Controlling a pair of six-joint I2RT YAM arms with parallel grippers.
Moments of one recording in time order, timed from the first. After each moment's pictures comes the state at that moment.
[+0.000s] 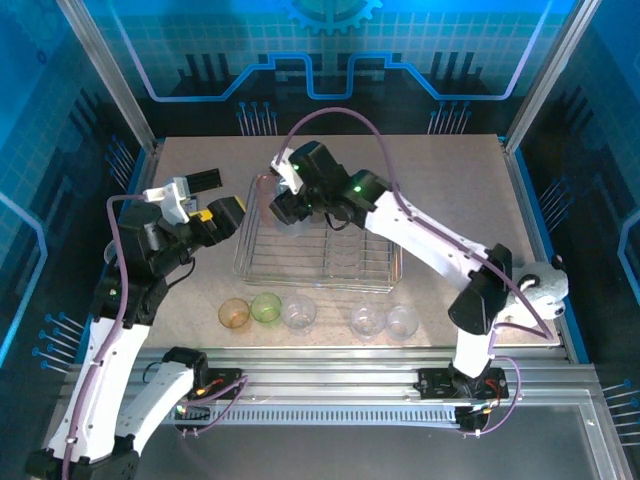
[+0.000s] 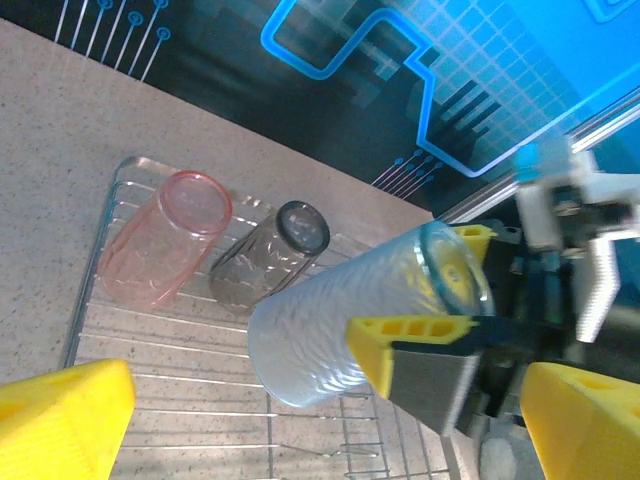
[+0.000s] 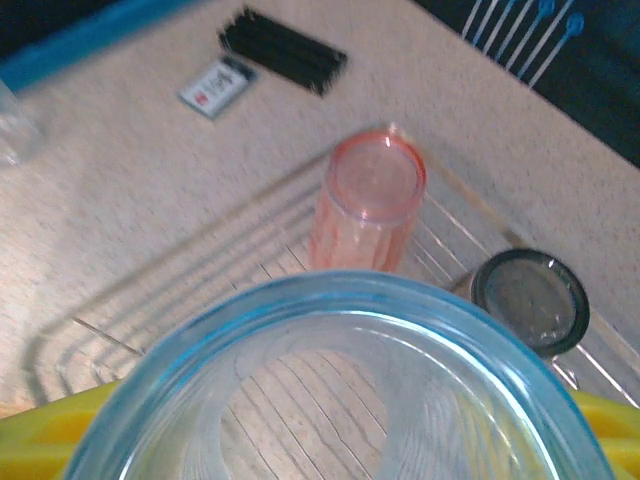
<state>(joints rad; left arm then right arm) -0.13 0.75 1.00 -0.58 0.27 -0.64 0.86 1.85 1.89 -0.78 0.11 -0.02</state>
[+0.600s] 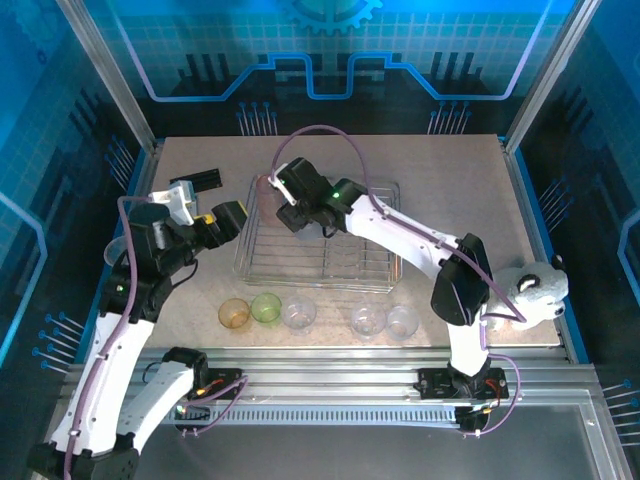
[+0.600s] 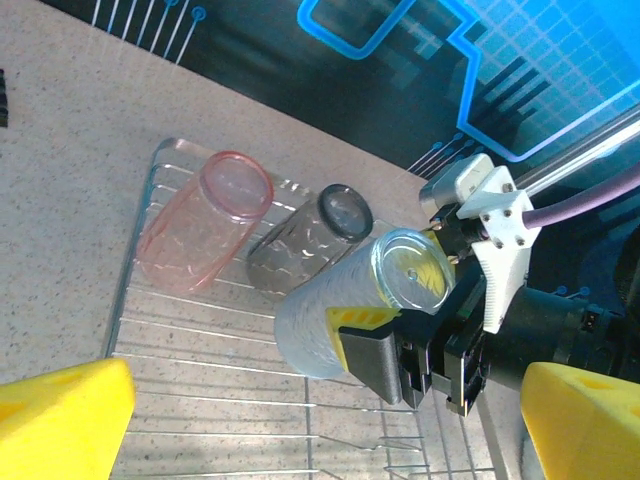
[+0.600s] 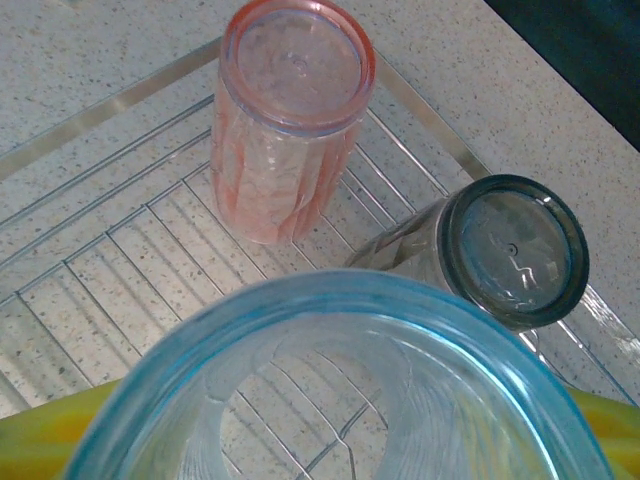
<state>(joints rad) -0.13 0.77 0.96 -0.58 0.23 -0.61 0.86 1.95 1.83 -0.74 0.29 -0.06</state>
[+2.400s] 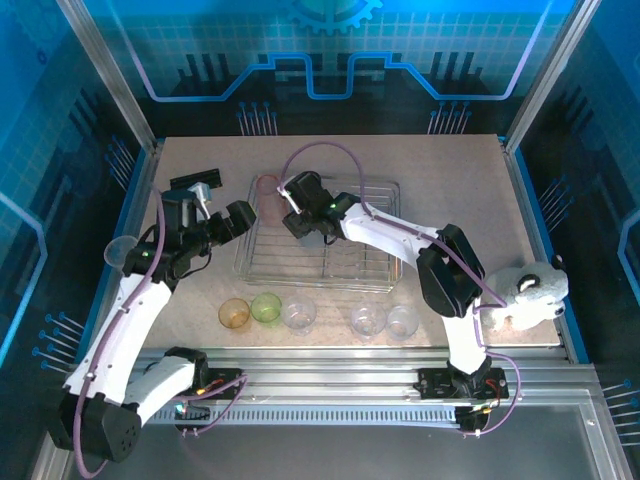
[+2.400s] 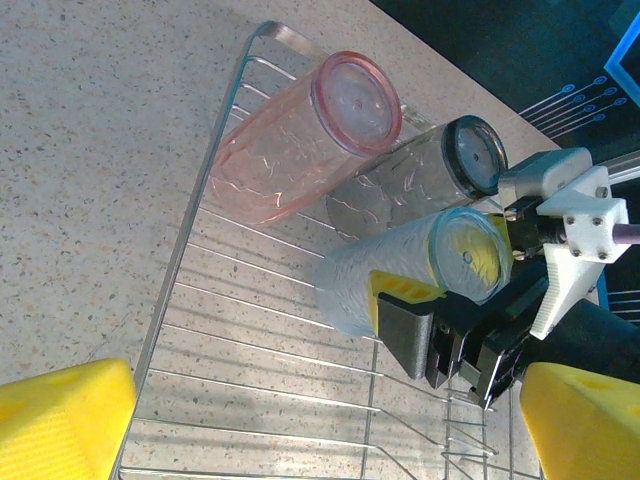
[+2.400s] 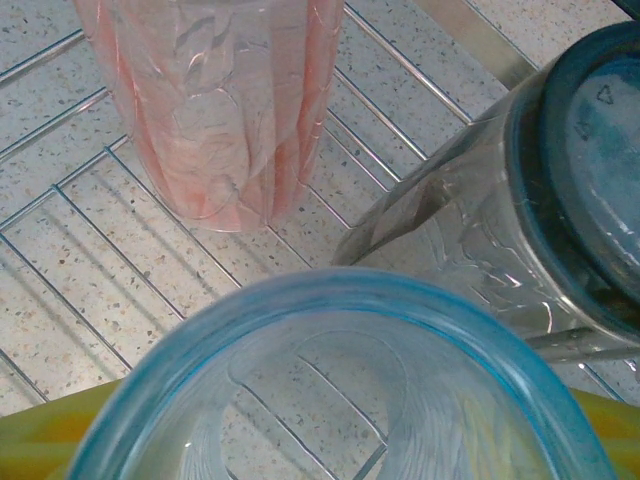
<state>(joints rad) -0.13 0.98 0.94 -0.61 0.19 -0.67 0.80 2.02 1.66 -0.52 0.27 -0.03</state>
